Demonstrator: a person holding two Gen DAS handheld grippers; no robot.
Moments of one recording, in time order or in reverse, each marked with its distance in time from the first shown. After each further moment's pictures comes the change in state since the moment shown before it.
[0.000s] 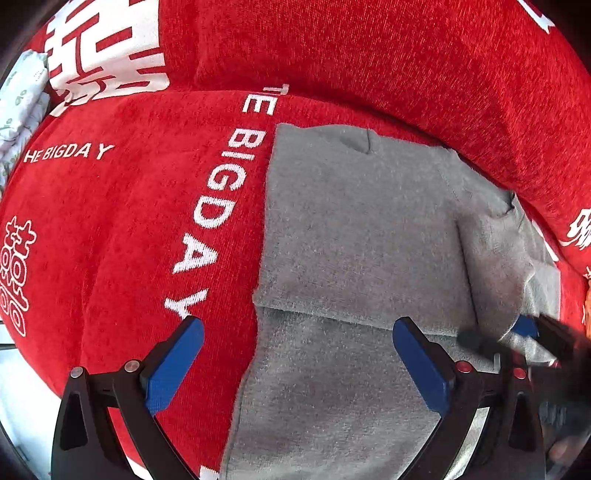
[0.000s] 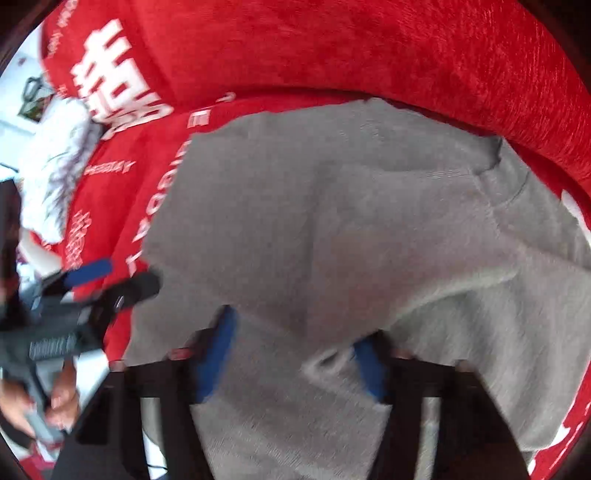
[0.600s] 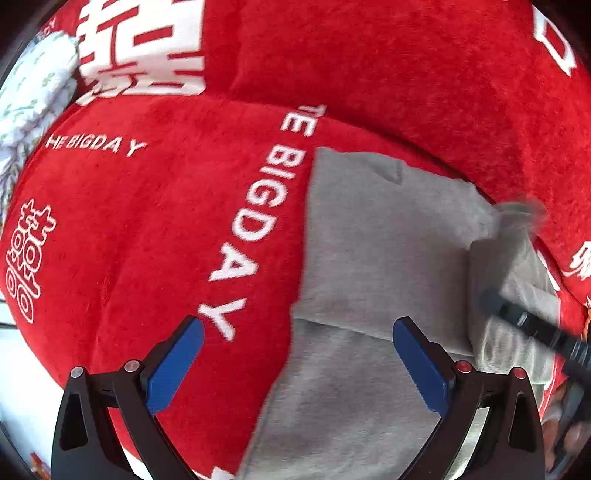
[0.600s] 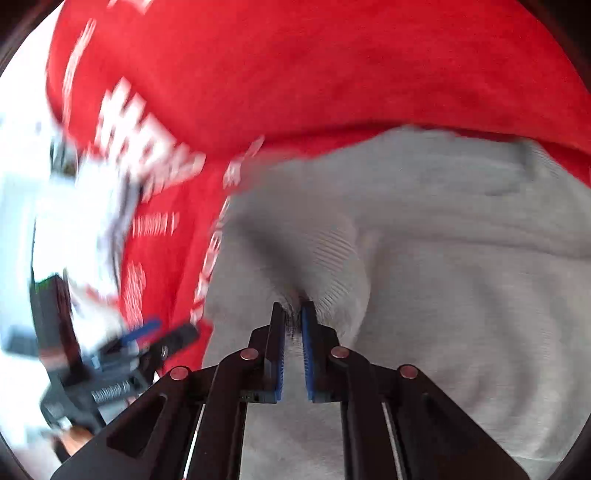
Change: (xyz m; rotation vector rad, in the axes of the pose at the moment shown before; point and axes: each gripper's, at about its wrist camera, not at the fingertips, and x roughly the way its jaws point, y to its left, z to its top) left arm -0.016 0.025 0.001 -0.093 -0.046 0.031; right arm 0.008 0.009 0.033 0.095 -0.023 0.183
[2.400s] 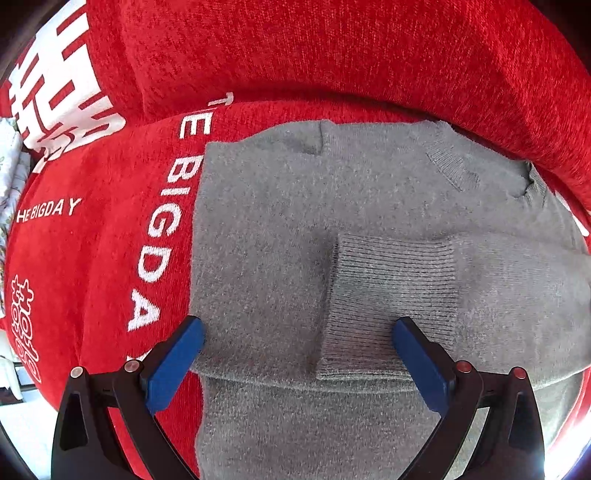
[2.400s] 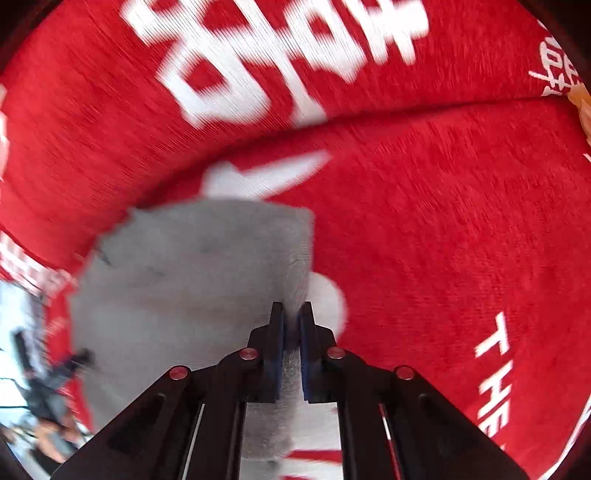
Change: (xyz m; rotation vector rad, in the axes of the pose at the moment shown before) left arm 0.047 -0.103 0.000 0.252 0.025 0.096; right arm -0.150 -0.266 -0.100 0.496 -0.210 -0.324
